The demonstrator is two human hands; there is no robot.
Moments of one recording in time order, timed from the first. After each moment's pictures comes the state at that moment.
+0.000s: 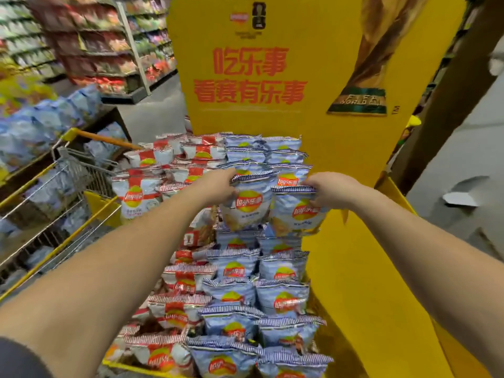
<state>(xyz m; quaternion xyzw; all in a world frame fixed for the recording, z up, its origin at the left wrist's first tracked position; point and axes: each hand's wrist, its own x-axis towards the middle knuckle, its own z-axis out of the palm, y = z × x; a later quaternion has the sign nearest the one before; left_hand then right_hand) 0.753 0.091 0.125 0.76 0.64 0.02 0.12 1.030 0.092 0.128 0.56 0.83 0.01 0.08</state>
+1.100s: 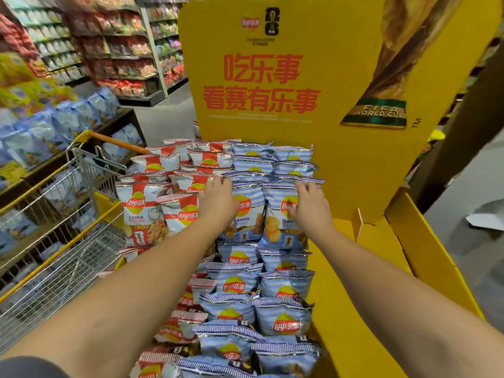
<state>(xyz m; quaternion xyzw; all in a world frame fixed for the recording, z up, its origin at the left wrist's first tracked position) 0.765 0.117 0.067 0.66 0.74 0.12 -0.01 0.988 0.140 0.033 0.65 0.74 -0.02 -0.16</state>
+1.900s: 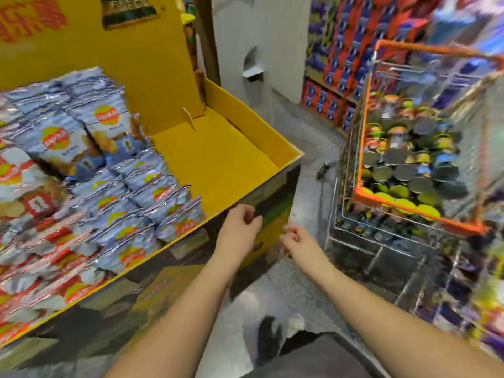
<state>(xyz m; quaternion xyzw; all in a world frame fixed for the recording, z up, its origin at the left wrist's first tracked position) 0.964 -0.350 -0.013 0.77 0.46 0.15 0.42 1.080 -0.464 -0.069 0.77 0.25 -0.40 -0.43</state>
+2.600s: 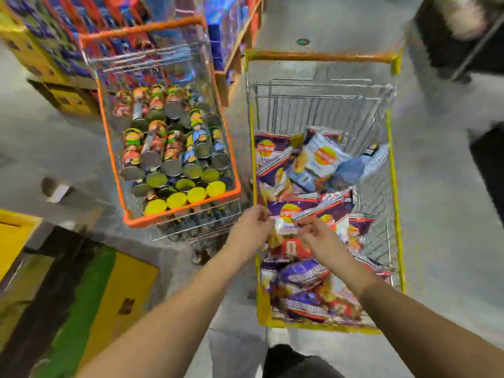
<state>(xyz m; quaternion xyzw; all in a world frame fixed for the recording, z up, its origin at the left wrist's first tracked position) 1.344 -0.734 -0.049 0.88 0.10 -0.13 0.44 1.353 -0.923 -0.098 0.83 -0.05 -0.19 -0.52</state>
